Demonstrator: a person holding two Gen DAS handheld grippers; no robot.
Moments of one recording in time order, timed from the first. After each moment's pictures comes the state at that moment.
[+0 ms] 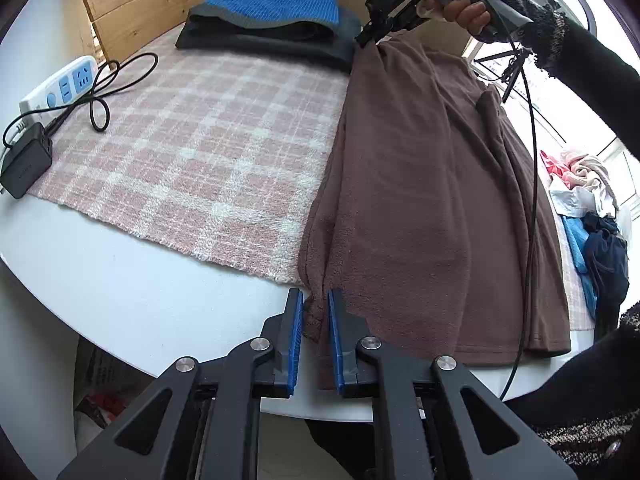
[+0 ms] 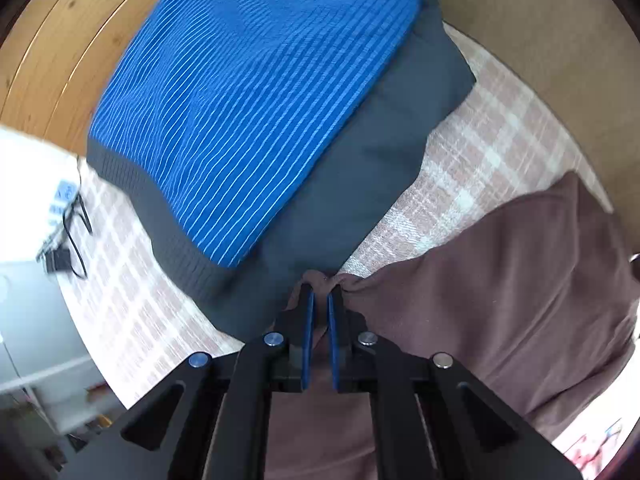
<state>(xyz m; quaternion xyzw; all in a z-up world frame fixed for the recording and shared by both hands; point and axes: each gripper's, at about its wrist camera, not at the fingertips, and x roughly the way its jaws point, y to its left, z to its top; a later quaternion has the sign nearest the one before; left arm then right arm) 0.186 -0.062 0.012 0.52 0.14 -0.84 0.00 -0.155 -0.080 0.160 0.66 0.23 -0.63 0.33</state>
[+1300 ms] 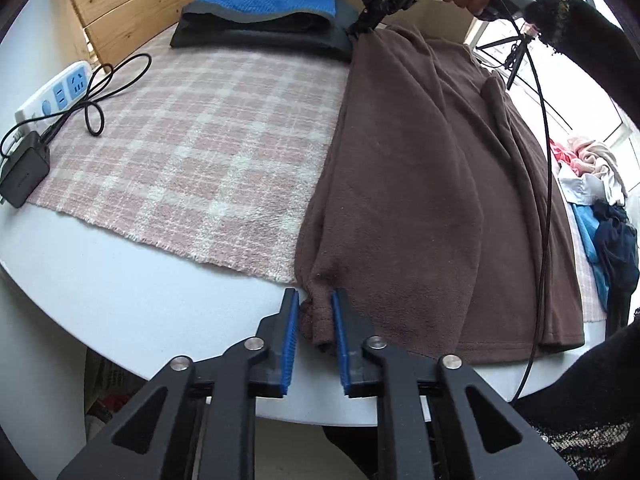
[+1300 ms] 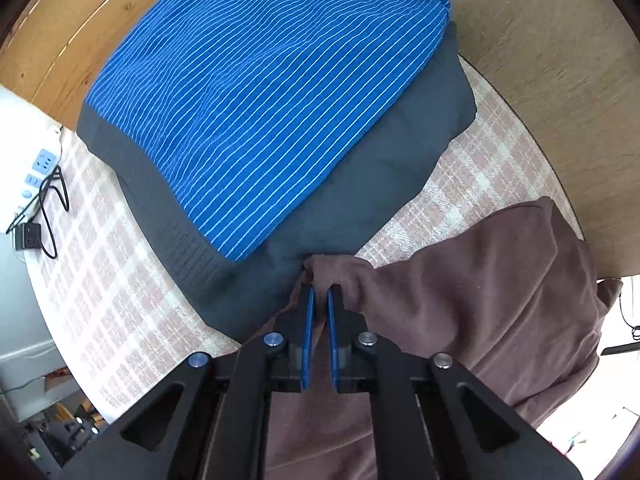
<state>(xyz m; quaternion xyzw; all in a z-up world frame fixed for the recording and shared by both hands) 0.177 -0.058 0.002 0.54 0.11 -0.84 0.01 -0.122 -0.088 0.161 0.64 0.26 -0.66 0.31</state>
